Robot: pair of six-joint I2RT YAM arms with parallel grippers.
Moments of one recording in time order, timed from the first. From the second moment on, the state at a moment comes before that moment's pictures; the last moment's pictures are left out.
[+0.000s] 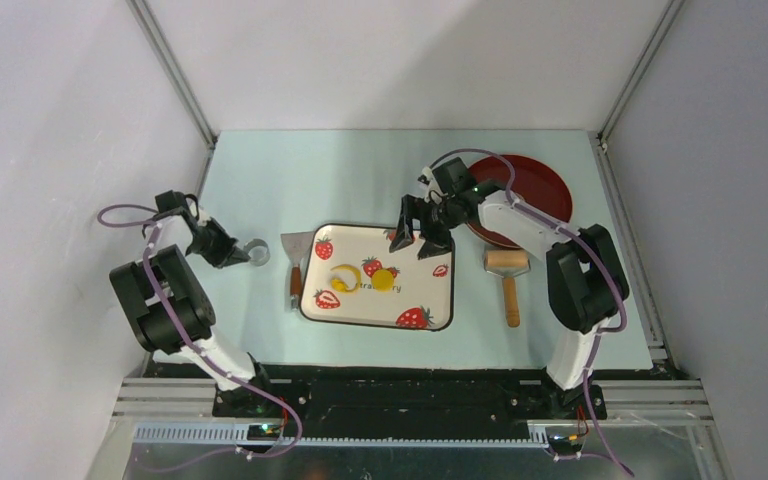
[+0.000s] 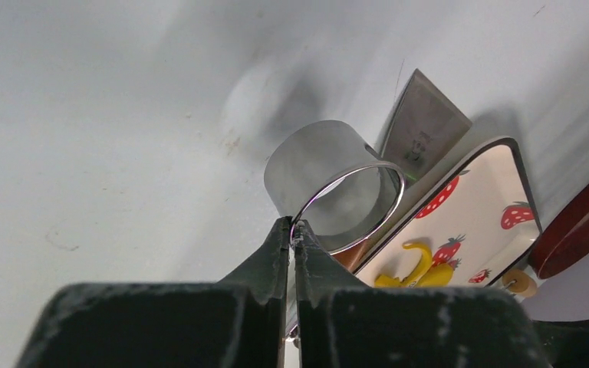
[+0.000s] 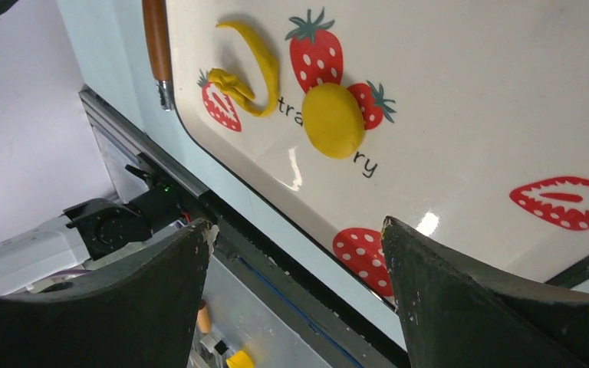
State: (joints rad) left arm 0.46 1.66 1.09 -0.68 0.38 -0.38; right arm 0.54 1.83 1.41 -0.58 -0.55 0.58
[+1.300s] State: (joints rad) left arm -0.10 1.40 0.88 -0.69 0.10 -0.39; right arm 0.48 1.54 1.14 -0.63 -0.44 0.62
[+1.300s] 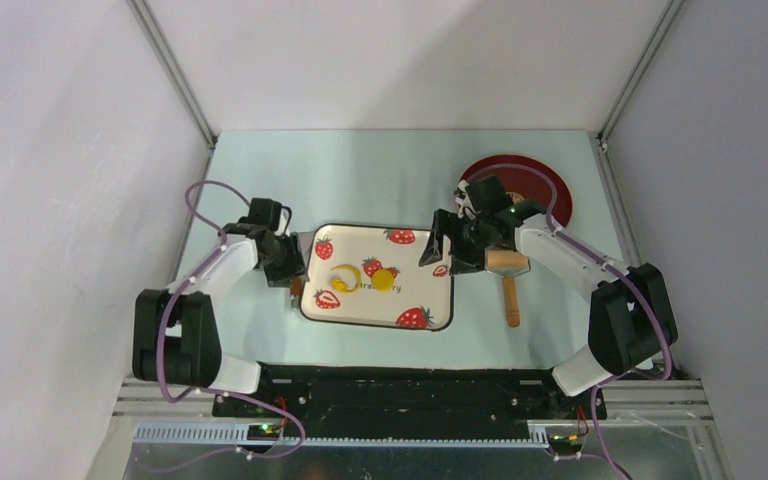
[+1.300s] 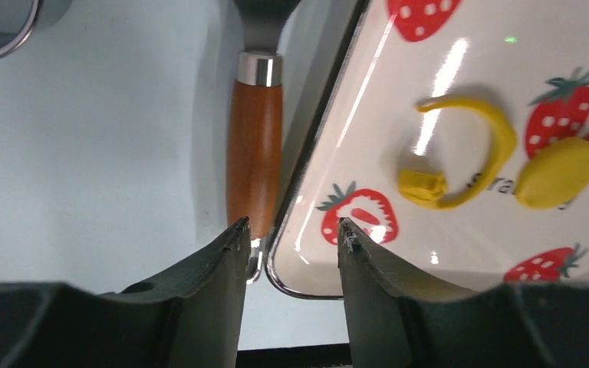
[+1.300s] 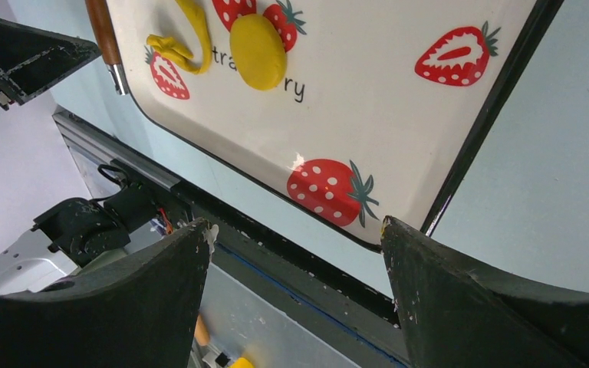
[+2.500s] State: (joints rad) left arm -0.06 1.67 0.99 -0.71 0.05 -0.35; right arm 0.48 1.54 1.11 -0.61 -0.46 0.62
